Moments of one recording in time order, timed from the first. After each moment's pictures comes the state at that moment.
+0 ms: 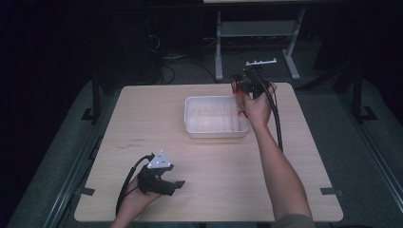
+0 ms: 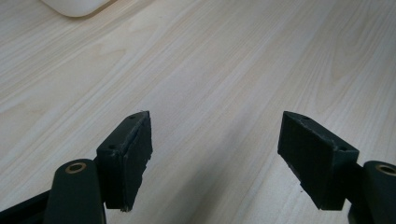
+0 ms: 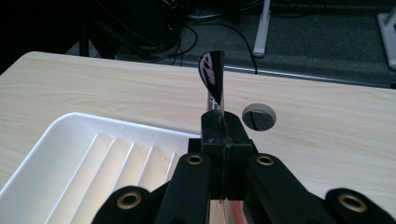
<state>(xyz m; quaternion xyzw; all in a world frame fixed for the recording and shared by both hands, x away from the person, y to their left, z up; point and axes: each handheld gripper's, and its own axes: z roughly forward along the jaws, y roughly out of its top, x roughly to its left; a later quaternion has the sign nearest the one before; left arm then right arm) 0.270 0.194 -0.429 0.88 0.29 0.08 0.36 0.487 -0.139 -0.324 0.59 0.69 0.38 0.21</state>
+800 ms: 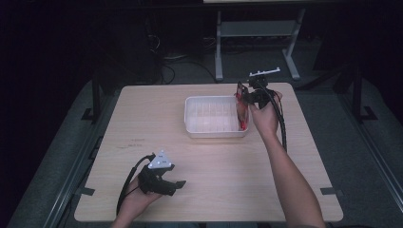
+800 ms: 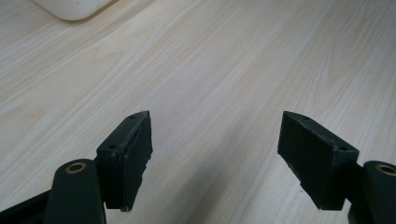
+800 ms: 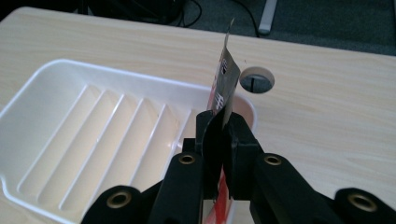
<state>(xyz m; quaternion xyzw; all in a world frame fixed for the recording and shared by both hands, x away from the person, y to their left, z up) 0.270 0.192 -0.428 0.88 0.29 0.08 0.36 0.469 -0.155 -0.343 0.57 0.72 0.34 0.18</state>
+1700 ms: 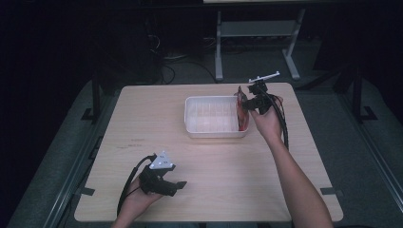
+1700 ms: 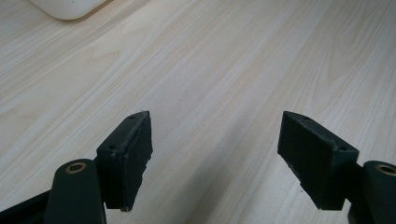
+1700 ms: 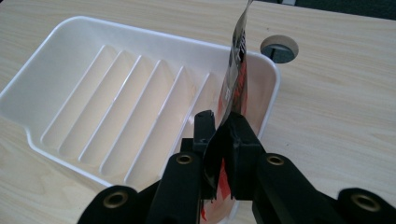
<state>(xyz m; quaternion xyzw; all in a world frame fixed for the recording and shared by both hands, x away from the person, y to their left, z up) 0.269 0.189 -0.430 0.88 0.29 0.08 0.36 0.457 -0.157 -0.350 0.56 0.75 0.33 0.13</state>
